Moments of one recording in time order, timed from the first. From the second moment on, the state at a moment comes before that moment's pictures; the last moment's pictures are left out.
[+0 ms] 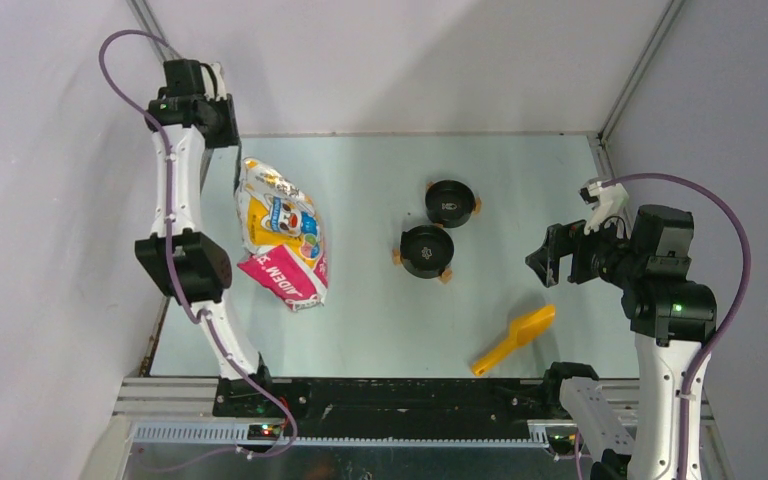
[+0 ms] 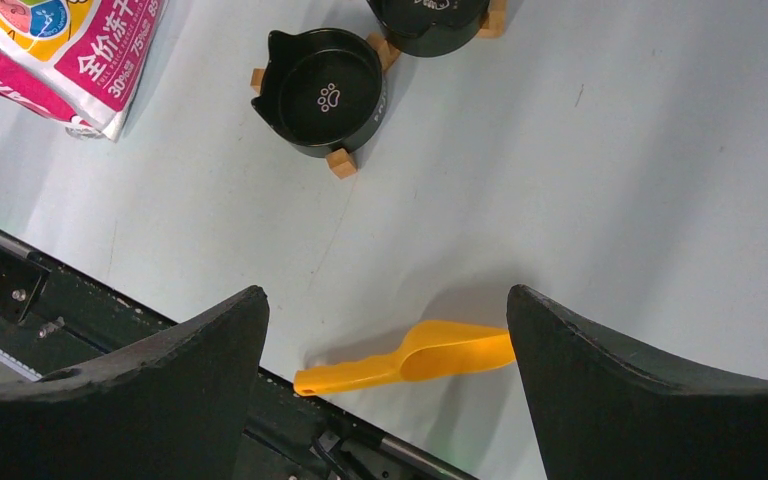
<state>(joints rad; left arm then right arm) 0.15 1.93 2.19 -1.03 0.06 0.00 -0.09 0.80 1.27 -1.10 -0.52 -0.13</state>
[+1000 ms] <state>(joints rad) 0.14 1.31 1.71 -1.06 0.02 -0.01 -0.10 0.79 1.22 -1.09 -0.54 -0.12</state>
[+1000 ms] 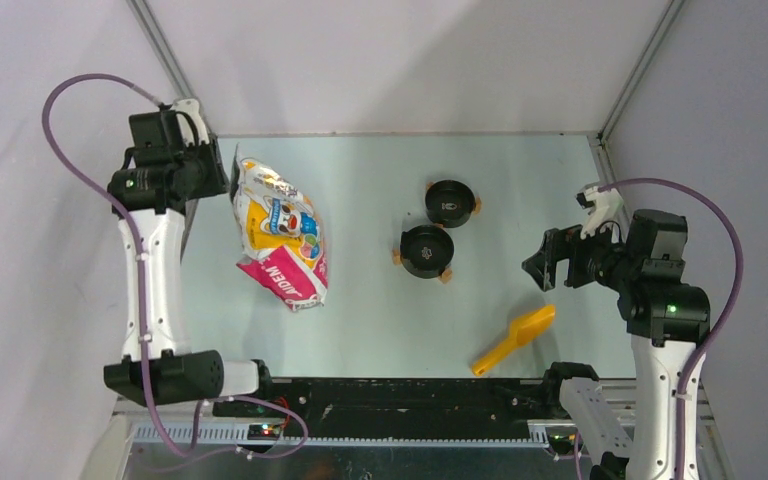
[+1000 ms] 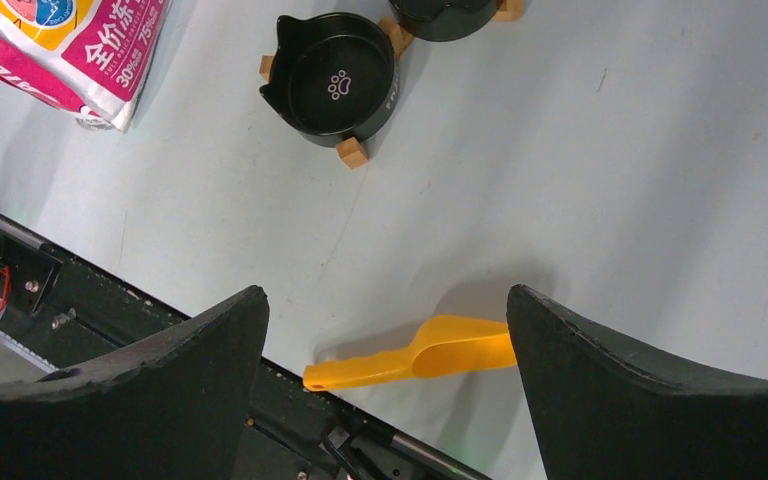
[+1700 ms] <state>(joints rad) 0.14 1.40 1.56 -1.04 0.07 -0.08 -0.12 0.76 1.19 -1.09 -0.55 -0.11</state>
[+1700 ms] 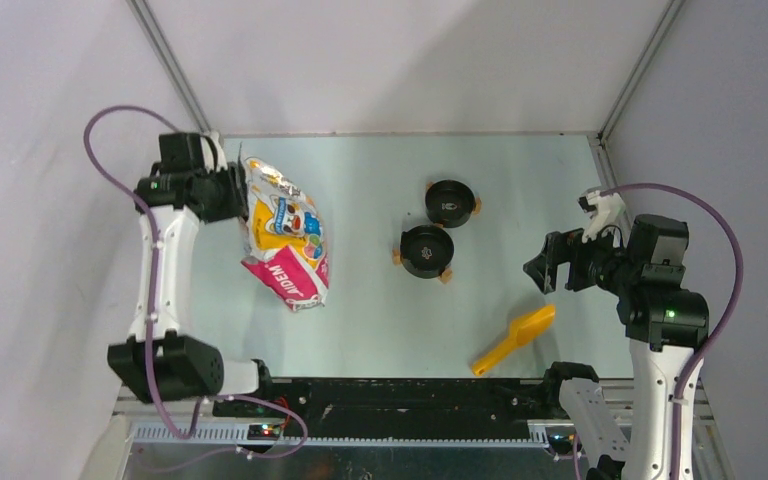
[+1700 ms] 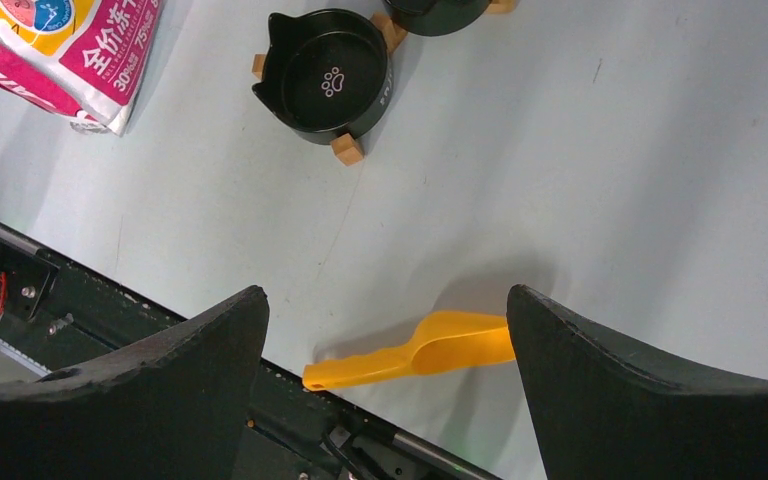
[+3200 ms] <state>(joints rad) 0.16 1.31 1.36 -0.82 0.11 -0.12 0.15 1.21 1.54 -1.03 -0.56 -0.04</state>
